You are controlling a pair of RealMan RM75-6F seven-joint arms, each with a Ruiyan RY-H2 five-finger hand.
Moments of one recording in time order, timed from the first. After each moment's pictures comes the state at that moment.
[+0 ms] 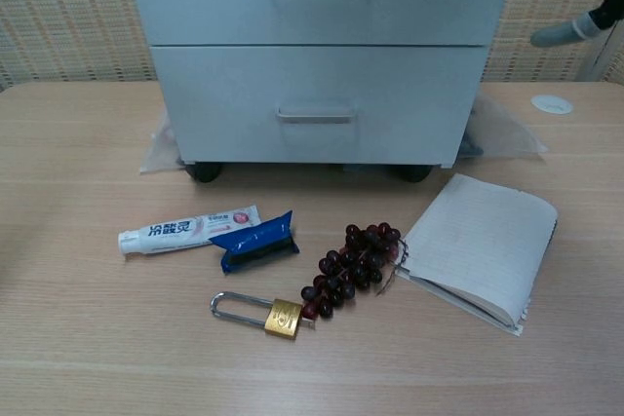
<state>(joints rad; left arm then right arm) -0.15 -1.13 -0.05 -1.71 1.54 1.48 0.23 0.59 -0.93 0.28 -2.01 -1.37 0.97 -0.37</state>
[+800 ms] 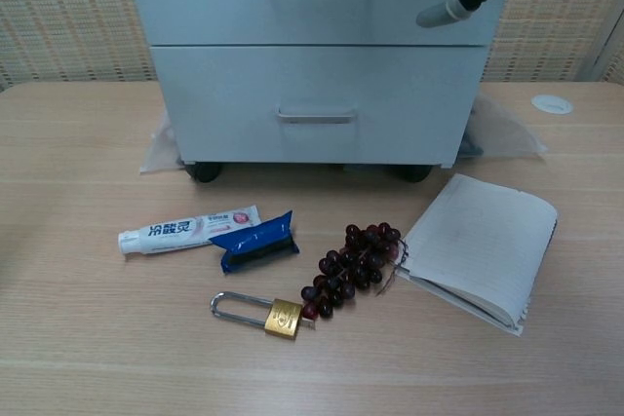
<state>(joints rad) -0.14 -1.13 -0.04 -1.69 1.54 1.48 0.21 0.80 -1.09 0.31 -2.00 -1.17 0.97 -0.60</state>
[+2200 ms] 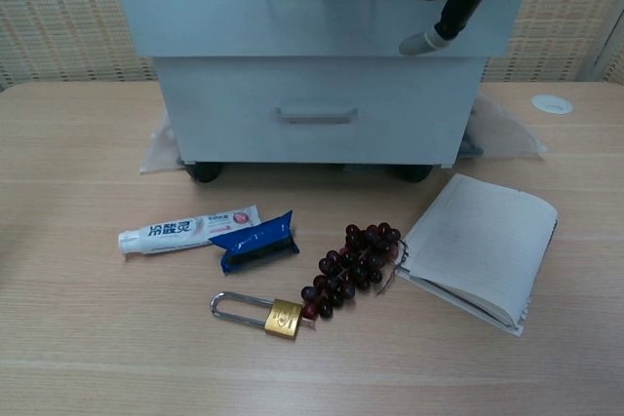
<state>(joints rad) -0.14 -1.14 -0.04 -1.67 1.53 1.47 0.19 0.91 -1.11 0.20 -2.04 -1.07 1.02 -0.71</state>
